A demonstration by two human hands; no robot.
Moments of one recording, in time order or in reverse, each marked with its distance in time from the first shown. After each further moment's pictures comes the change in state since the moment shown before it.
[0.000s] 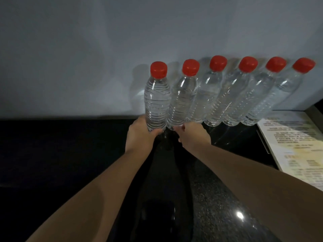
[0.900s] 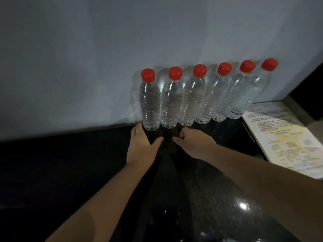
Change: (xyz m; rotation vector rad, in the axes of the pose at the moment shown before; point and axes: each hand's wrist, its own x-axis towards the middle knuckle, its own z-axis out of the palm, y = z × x) left_hand -0.041 0.027 -0.025 0.098 -0.128 -0.071; right_hand -0.055 0.002 -0.039 -0.239 -0.157 -0.115
